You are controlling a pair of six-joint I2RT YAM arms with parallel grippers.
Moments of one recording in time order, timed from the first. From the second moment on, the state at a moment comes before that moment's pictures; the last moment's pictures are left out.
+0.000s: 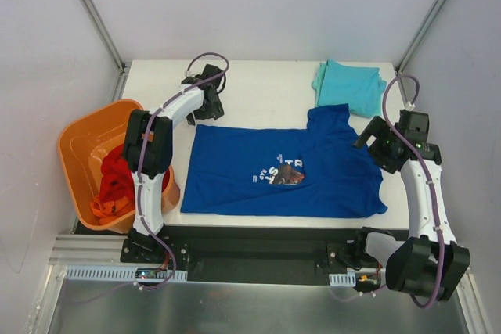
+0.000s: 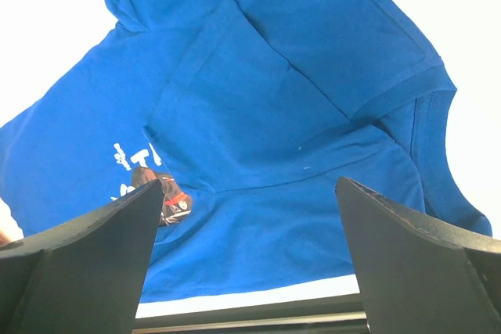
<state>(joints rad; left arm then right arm) -0.35 2.08 1.66 -0.79 -0.35 -0.63 -0.18 1.07 0.93 -0.78 -0.17 0.45</state>
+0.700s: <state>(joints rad) -0.31 2.21 1.73 -0.81 -0.37 -0.65 -0.18 1.15 0.93 -0.80 -0.15 0.44</state>
